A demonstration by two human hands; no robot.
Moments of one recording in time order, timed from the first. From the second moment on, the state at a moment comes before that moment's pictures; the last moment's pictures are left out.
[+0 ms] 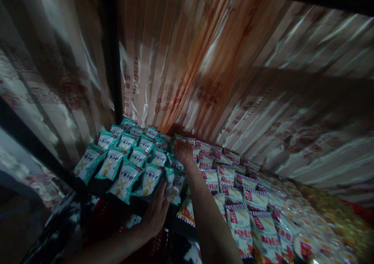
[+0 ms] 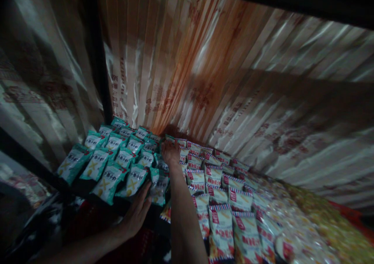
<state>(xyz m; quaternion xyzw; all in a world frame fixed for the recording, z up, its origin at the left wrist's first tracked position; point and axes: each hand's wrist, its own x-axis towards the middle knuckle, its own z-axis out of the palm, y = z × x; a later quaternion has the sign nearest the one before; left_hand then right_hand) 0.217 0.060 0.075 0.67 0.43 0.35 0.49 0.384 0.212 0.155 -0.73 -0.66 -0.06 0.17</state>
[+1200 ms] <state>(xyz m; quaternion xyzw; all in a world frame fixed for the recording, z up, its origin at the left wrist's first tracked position) 0.225 0.056 0.073 0.58 0.45 0.35 0.58 0.389 0.254 0.176 -0.75 -0.66 0.03 0.03</state>
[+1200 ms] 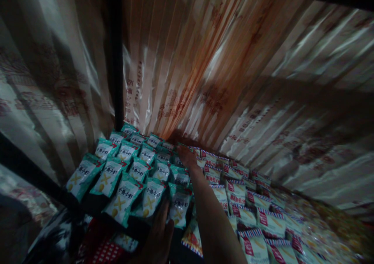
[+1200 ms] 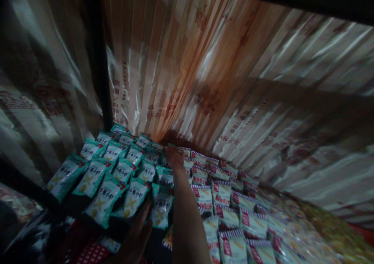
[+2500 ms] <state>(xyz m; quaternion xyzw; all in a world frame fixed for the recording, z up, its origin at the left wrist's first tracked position) 0.205 0.033 0.078 0.65 0.42 0.43 0.46 0.327 0.119 0.167 -0.68 -0.59 -0.09 0.42</state>
